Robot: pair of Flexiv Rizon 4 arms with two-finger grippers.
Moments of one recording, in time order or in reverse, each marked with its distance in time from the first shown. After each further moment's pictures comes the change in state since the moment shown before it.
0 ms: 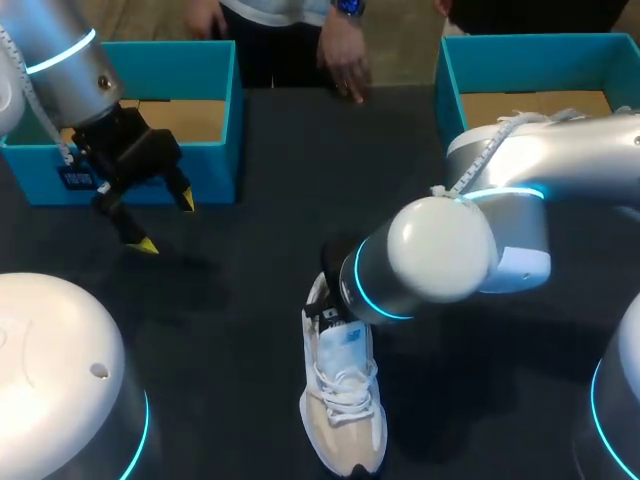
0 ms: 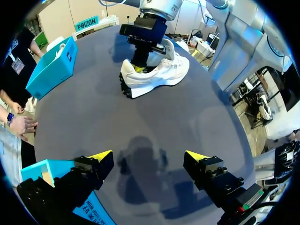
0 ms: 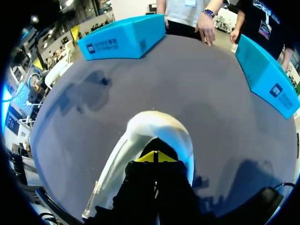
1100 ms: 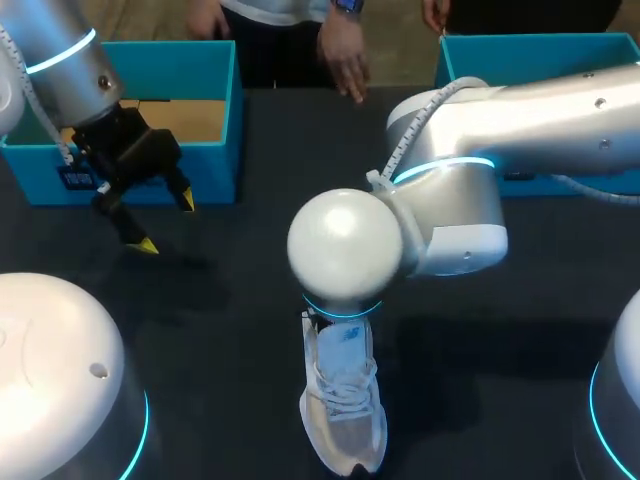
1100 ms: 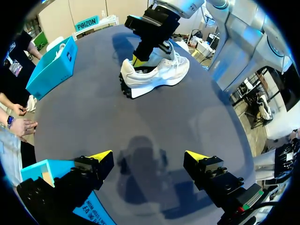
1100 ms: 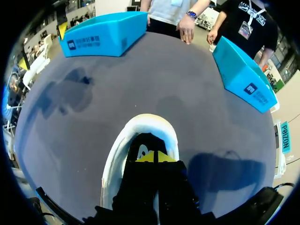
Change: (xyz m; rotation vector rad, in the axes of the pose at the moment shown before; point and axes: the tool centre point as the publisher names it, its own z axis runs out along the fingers) left arm 0.000 0.000 0.000 0.000 0.000 0.000; right arm -0.007 0.001 -0.026 0.061 -0.255 0.036
